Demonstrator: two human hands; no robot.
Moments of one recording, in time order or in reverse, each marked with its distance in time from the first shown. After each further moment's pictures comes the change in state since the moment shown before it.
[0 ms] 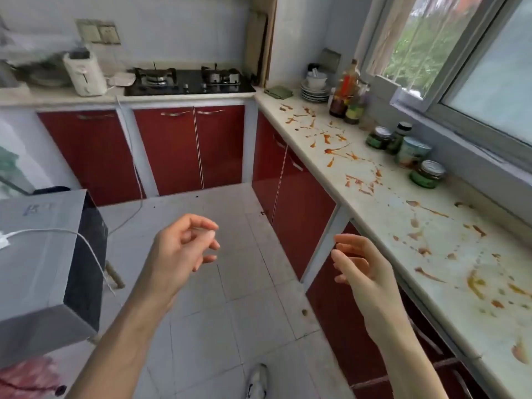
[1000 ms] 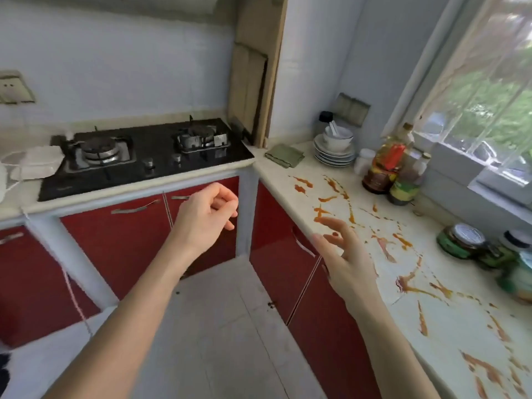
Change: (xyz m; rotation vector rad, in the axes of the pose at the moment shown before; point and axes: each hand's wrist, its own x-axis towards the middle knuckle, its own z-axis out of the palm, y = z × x) left_hand 0.733 0.061 -0.001 0.368 -0.153 0.253; right_hand 0.628 -0.046 0.280 -0.102 0.123 -0.013
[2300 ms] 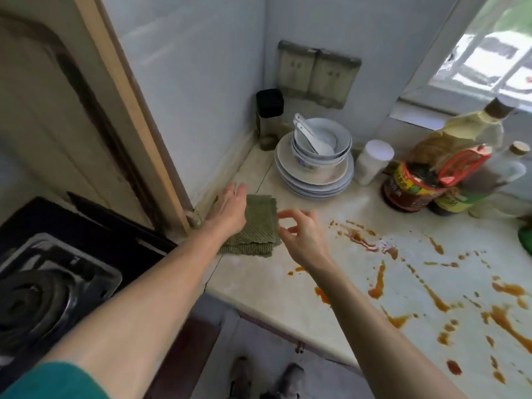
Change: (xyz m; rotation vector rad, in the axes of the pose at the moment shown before) left_hand 0.691 -0.160 0.338 0.692 -0.820 0.380; right_hand 0.599 0.190 0.183 -0.328 0.254 0.543
